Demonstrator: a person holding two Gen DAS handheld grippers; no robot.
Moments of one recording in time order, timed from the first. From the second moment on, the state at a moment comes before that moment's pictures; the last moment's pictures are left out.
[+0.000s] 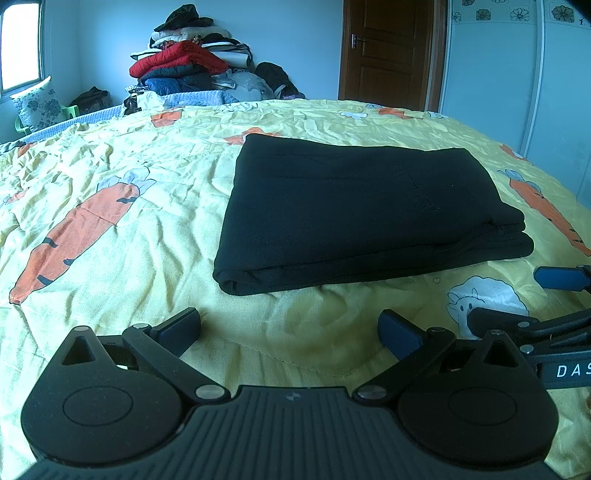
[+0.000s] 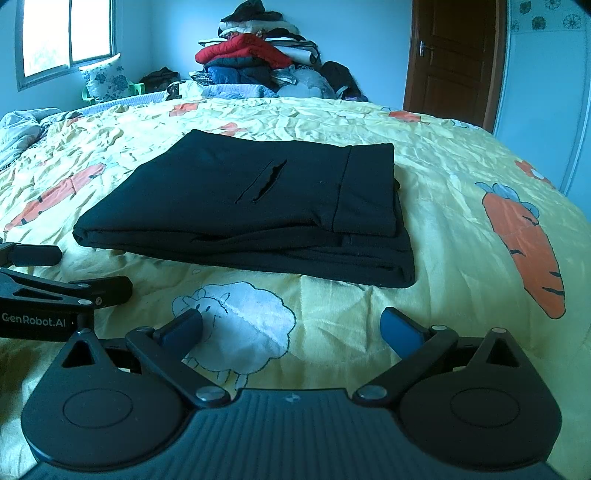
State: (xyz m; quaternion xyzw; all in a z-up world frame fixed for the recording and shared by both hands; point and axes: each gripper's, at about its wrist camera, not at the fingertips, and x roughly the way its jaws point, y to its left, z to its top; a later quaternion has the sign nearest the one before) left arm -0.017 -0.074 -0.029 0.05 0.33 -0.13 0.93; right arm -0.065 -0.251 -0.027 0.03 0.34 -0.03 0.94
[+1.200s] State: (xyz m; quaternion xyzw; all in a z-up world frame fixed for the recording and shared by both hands) left arm -0.017 -0.074 -0.028 0.05 0.33 -0.13 0.93; right arm -0.055 -0.254 -0.026 0.04 0.35 -0.05 0.94
